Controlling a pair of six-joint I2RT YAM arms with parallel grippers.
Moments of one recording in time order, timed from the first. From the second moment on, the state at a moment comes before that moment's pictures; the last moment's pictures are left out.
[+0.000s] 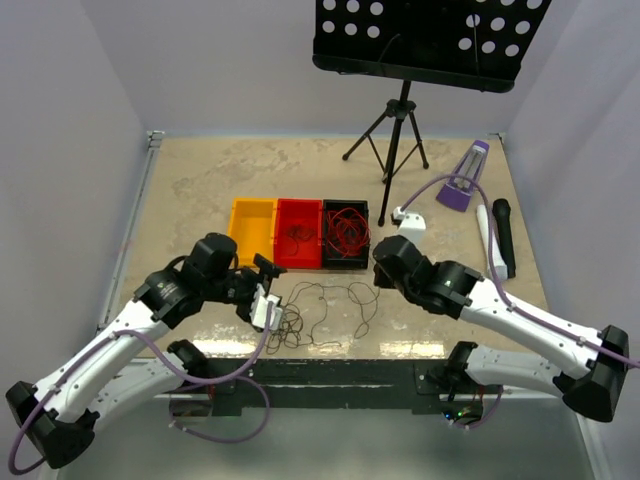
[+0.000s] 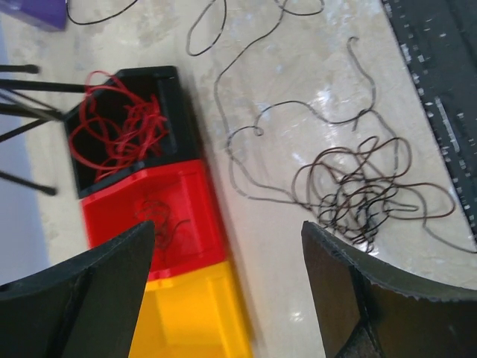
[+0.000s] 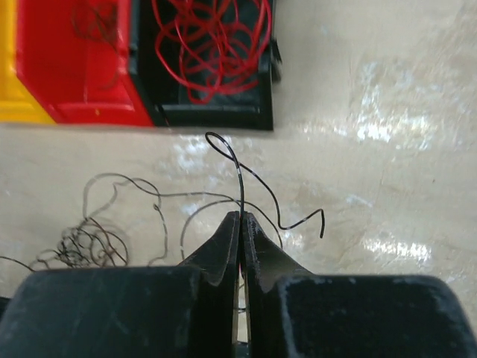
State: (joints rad) left arm -0.68 0.79 0.83 -0.77 0.54 1.21; right arm 0.95 1.02 0.93 -0.69 0.56 0.81
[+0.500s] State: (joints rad) left arm -0.68 0.85 0.64 -0.67 0.61 1.24; right arm 0.96 1.25 0.83 -0.46 0.36 0.73
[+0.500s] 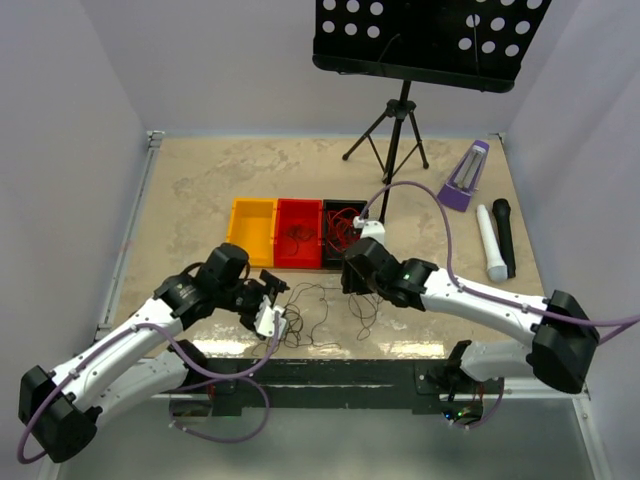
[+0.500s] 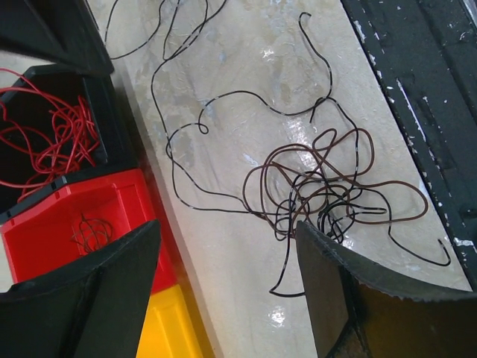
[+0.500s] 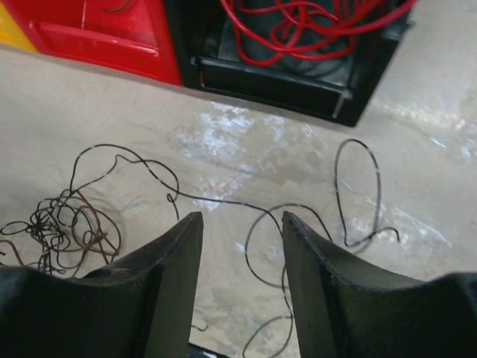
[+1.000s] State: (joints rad) left arm -0.68 0.78 0.62 -0.68 0.60 1.30; right arm 1.08 1.46 0.83 -0.26 0.32 0.58
